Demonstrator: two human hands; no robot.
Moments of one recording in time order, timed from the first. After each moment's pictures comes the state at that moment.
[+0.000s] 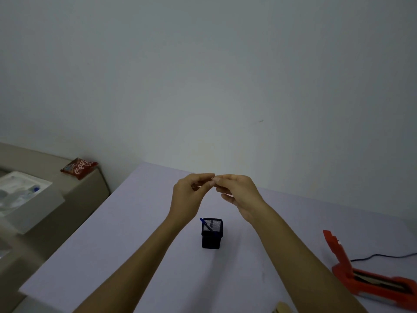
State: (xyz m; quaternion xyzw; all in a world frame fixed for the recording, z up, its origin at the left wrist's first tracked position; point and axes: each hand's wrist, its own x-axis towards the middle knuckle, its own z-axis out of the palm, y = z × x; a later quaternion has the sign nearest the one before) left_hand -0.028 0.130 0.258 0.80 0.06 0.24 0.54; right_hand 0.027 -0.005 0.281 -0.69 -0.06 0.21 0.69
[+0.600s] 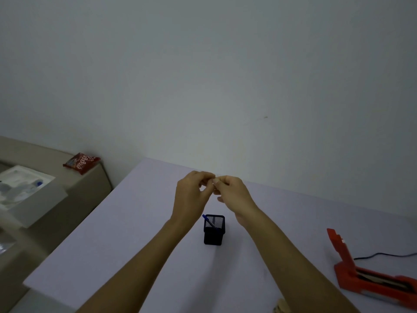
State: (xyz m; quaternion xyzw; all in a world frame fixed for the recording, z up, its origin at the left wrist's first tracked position) left_hand -0.030 0.128 0.250 0.86 0.03 0.34 0.38; right_hand 0.018 0.017 0.265 -0.79 -0.10 0.16 0.58
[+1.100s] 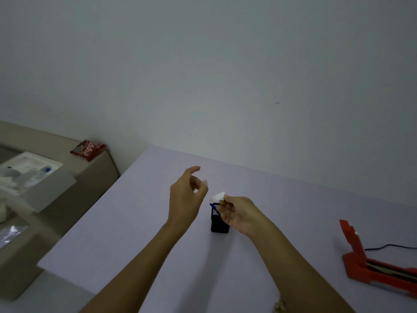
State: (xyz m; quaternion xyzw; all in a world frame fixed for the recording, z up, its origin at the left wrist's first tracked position) left_hand -0.048 0.149 0.217 0.82 0.14 0.29 0.47; right_hand 0.013 0.012 0.200 -0.58 0.16 0.36 0.72
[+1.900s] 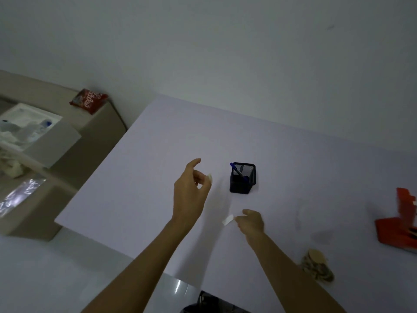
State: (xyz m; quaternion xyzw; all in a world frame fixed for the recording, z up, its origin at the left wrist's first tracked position) left_hand -0.074 0.184 0.115 0.82 0.23 0.20 0.48; right_hand -0.029 0.030 0.002 -0.80 0.23 0.31 0.46
